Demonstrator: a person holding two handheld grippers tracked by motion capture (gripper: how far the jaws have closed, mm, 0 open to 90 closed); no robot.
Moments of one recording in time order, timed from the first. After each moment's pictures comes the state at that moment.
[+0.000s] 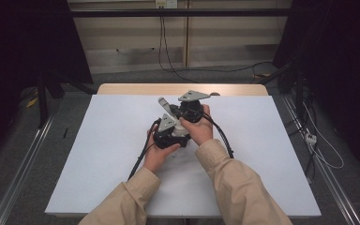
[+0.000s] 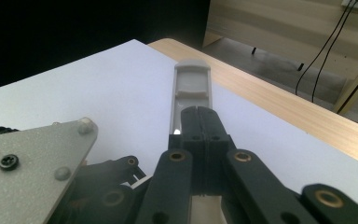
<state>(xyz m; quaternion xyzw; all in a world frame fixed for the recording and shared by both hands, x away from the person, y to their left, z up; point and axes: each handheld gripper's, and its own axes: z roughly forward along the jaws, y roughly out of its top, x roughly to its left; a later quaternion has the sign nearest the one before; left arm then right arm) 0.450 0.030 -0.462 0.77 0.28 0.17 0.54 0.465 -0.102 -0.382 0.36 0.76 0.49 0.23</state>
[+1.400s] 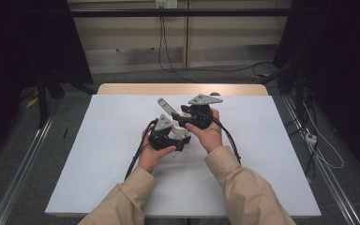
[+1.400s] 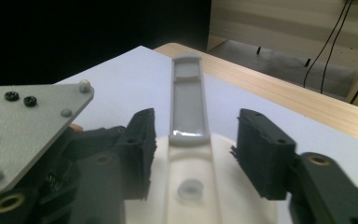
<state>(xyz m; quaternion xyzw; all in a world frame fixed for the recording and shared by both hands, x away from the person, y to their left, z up) 0.441 0.044 -0.449 0.81 0.27 0.14 0.50 0.441 -0.125 -0.380 0.38 0.74 0.51 0.21</state>
